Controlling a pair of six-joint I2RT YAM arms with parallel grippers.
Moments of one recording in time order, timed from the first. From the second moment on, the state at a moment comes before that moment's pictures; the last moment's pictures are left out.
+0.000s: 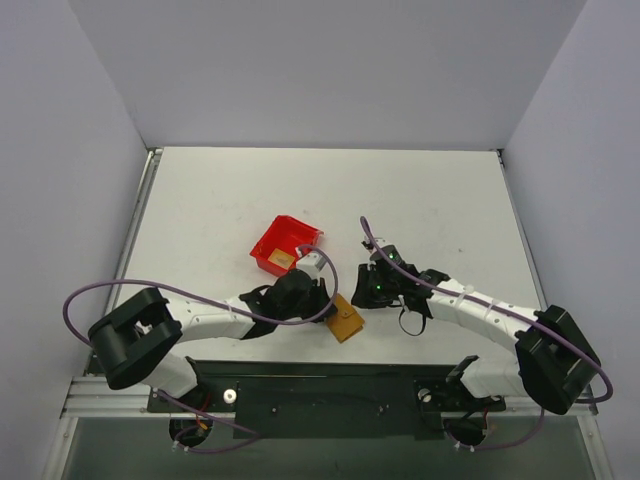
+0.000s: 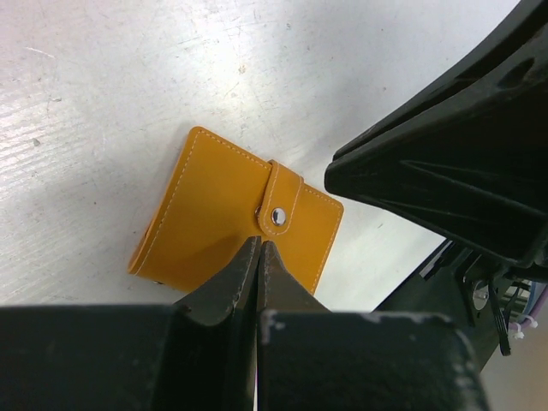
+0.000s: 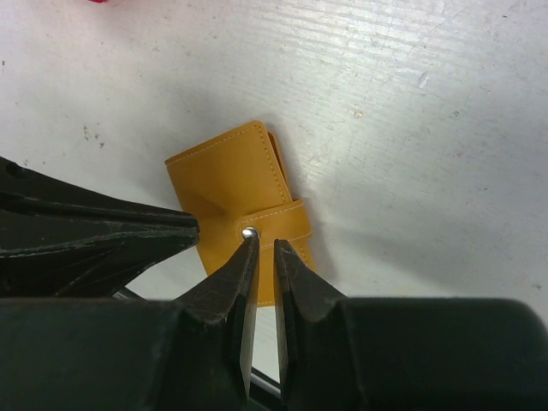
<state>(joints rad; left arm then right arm) -0.98 1.47 0.58 0.30 -0.01 -0.75 0.71 1.29 0.63 -0.23 -0.07 0.58</state>
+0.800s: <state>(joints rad) -0.98 1.52 0.55 0.33 -0.02 -0.76 0.76 1.42 0.65 -0.20 -0.18 0.55</state>
